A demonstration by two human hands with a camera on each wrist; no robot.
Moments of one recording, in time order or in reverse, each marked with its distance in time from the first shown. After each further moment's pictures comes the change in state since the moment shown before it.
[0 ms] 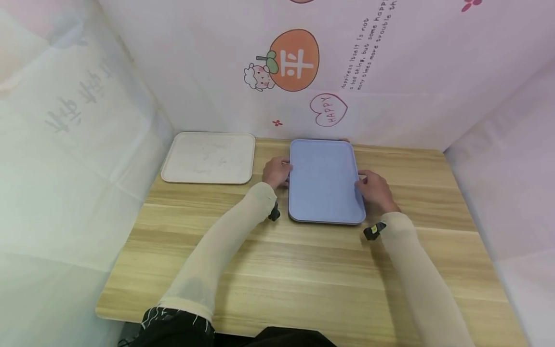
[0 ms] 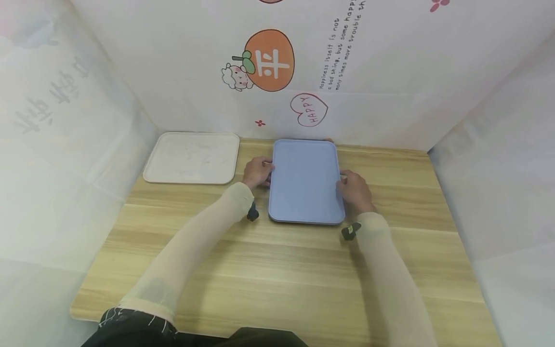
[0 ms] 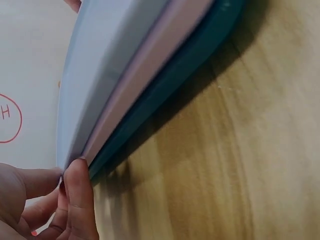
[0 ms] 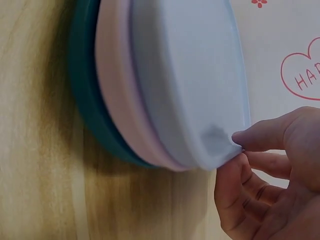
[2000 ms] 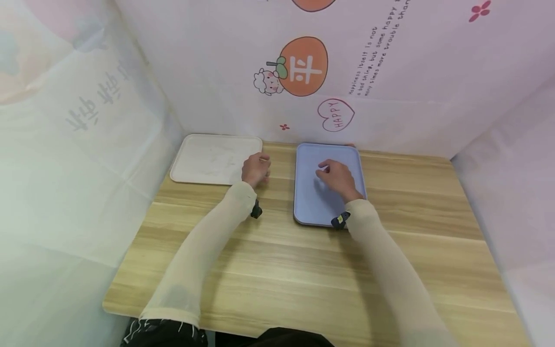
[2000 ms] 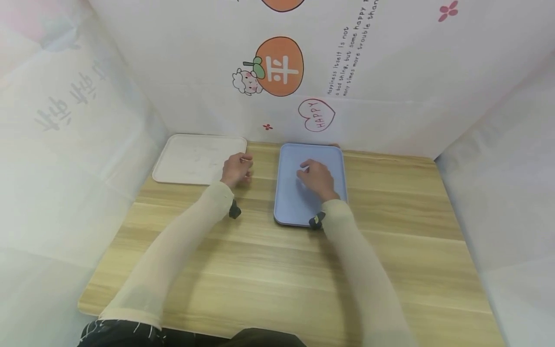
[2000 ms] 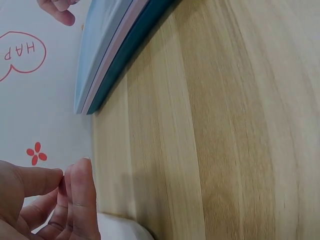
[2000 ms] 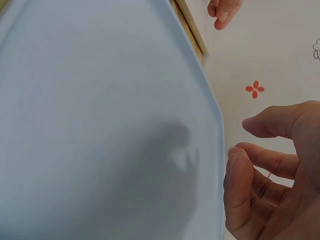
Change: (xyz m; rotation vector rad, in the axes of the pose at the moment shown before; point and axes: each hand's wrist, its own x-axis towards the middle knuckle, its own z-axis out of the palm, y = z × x) left_hand -0.005 -0.031 -0.078 -0.067 0.100 -0.002; right_hand 0.029 -0.110 0.051 0.018 0.085 -0.174
